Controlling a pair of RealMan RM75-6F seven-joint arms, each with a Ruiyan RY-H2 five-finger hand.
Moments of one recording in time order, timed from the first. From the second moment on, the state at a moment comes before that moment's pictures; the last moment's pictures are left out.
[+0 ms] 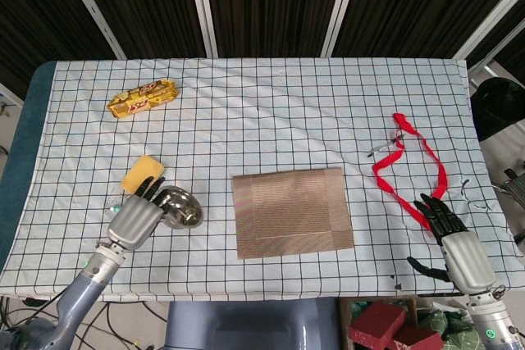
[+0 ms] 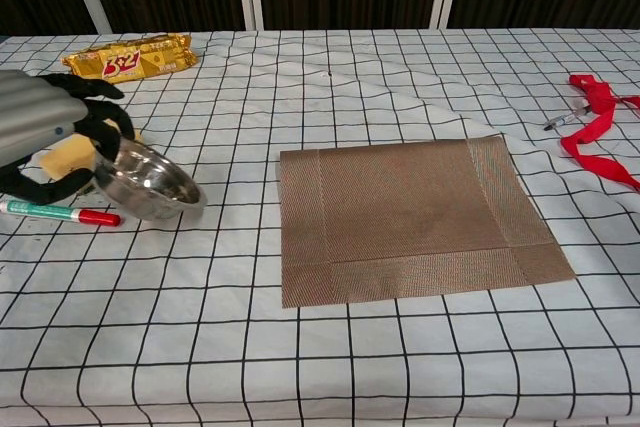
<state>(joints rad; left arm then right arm) -0.47 -1.36 0.00 -1.69 1.41 1.15 0.65 0.13 -1.16 -0.02 -1.54 -1.68 1.53 0.21</state>
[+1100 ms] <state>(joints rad) -0.29 -1.17 0.18 -1.65 1.63 1.34 0.38 0.12 -1.16 -0.02 -1.55 -1.68 1.52 0.20</state>
